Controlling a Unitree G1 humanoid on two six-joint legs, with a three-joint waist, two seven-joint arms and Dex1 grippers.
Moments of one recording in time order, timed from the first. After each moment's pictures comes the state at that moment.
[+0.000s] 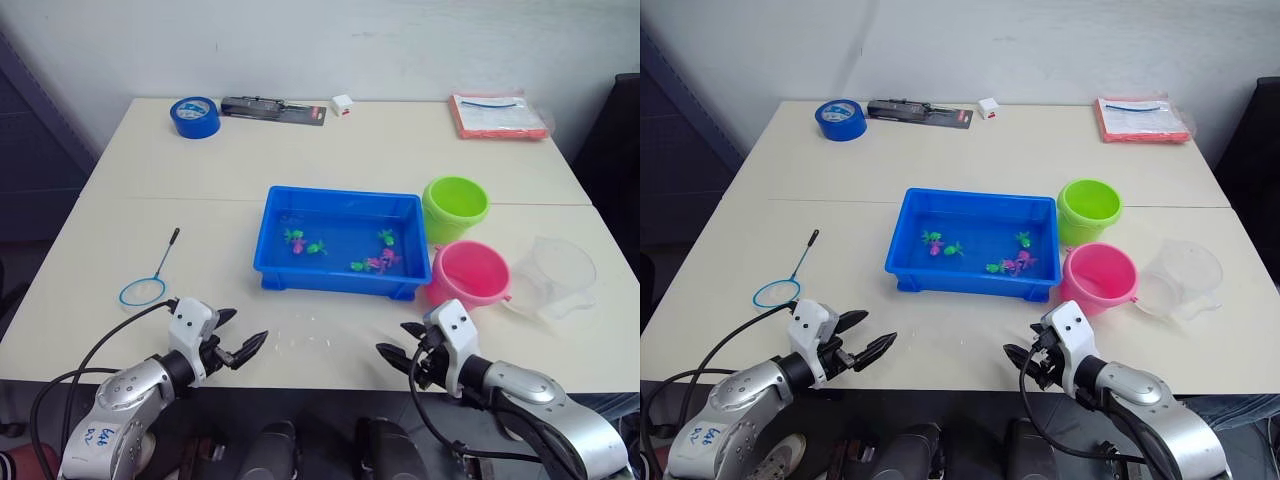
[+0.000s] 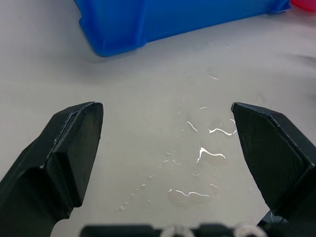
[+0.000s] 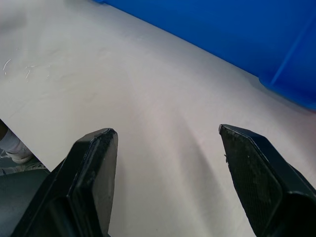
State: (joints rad) left arm 0.21 0.47 0.15 -0.46 -0.39 0.56 -0.52; right arm 0.16 -0.54 0.01 -0.67 0.48 0.82 0.45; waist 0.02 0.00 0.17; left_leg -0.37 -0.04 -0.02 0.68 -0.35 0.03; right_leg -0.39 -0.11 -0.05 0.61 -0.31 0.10
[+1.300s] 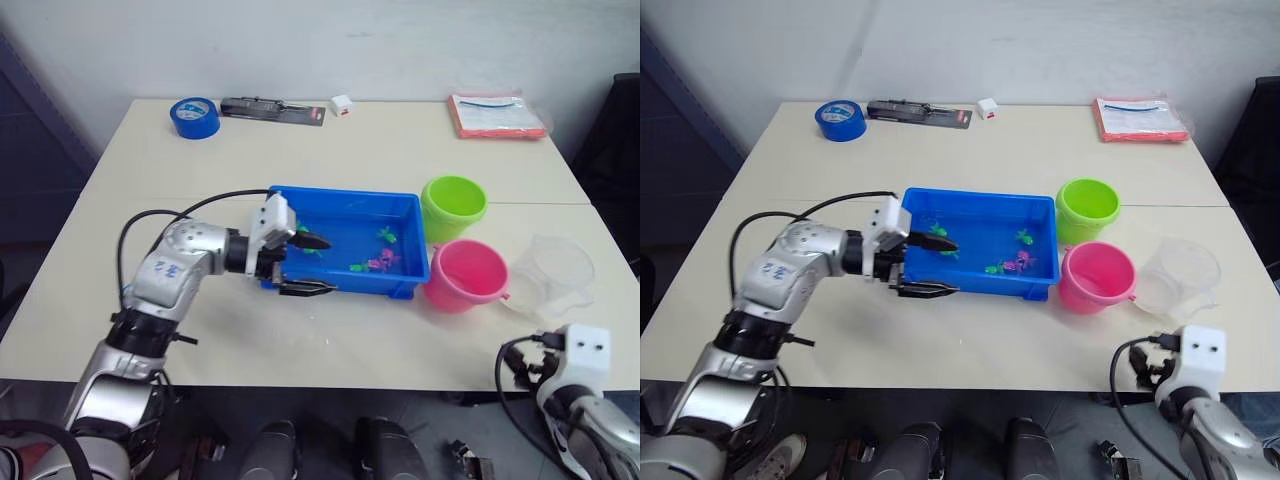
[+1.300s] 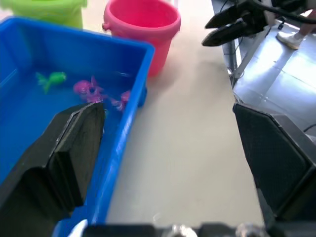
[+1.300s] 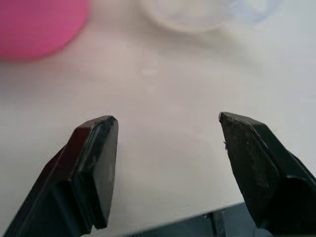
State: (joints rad) left arm -0.72 0.52 -0.23 0.09 -0.37 0.46 -1.13; right arm 0.26 -0.30 -0.54 -0.62 0.45 0.97 0.02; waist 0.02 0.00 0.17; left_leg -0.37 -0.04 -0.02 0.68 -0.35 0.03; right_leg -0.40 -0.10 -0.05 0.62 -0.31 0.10
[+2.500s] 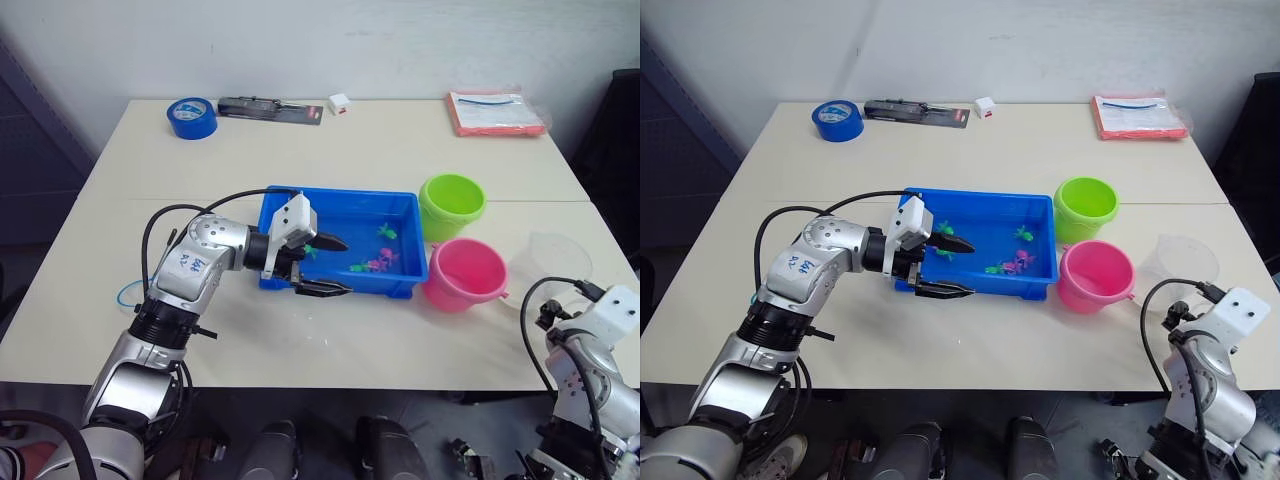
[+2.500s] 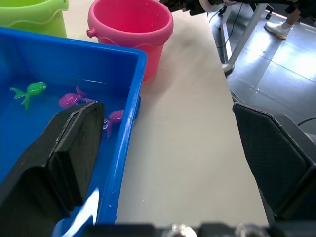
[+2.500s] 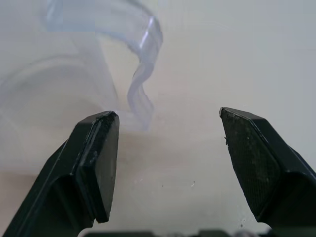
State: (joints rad) left arm -0.75 0.47 -0.25 0.09 -0.32 0.50 -1.14; right arm -0.21 -0.20 -0.71 -0.21 0.34 0.82 -0.29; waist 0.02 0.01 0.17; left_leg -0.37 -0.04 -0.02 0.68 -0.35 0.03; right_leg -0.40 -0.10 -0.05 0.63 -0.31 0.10
